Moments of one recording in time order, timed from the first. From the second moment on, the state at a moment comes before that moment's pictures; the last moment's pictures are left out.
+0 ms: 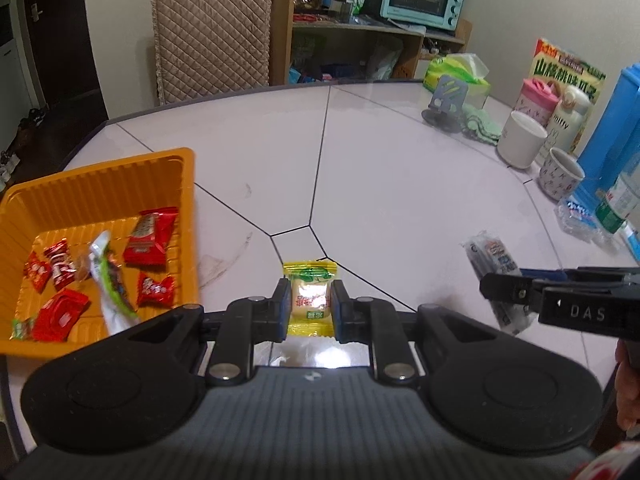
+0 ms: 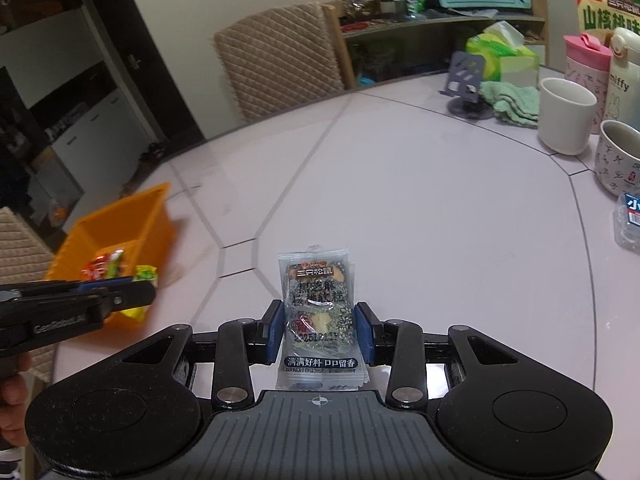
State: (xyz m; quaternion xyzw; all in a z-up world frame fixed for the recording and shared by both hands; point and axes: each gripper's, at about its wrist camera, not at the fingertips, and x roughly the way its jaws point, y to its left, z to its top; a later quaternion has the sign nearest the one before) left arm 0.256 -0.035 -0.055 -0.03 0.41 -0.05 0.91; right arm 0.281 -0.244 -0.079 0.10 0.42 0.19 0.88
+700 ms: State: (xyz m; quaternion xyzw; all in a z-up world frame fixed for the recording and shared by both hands) left arm 0.161 0.093 -0.013 -0.07 0.38 0.06 0.92; right arm 0.231 -0.108 -0.042 0.08 0.42 0.35 0.84
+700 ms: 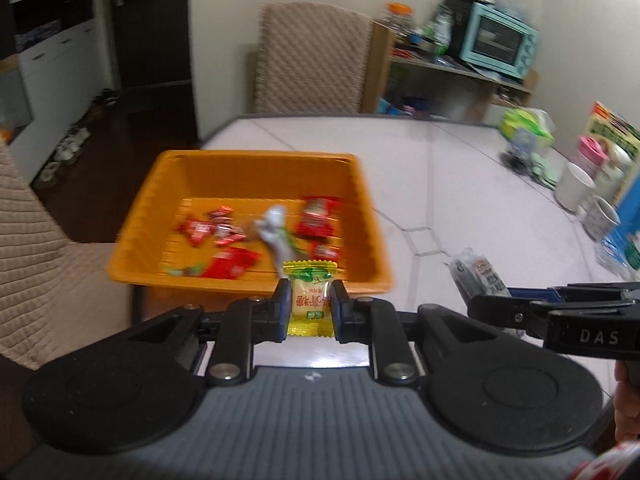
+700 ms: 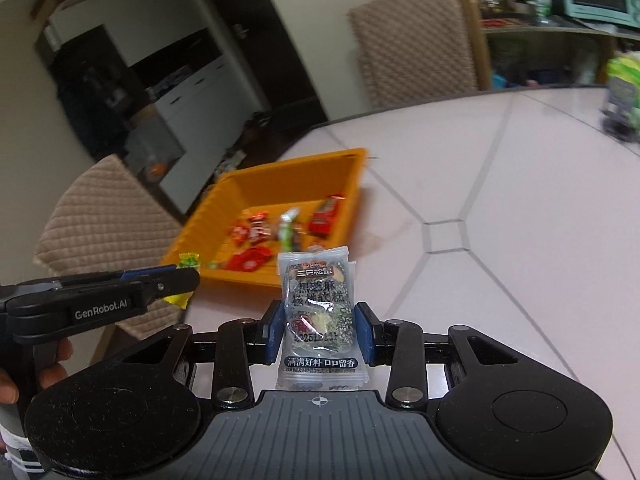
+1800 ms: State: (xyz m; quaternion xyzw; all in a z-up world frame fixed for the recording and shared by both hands) left arm 0.245 0.226 -0.042 -0.05 0.40 0.08 0.91; right arm 0.316 0.059 -0.070 0.05 0.43 0.34 0.83
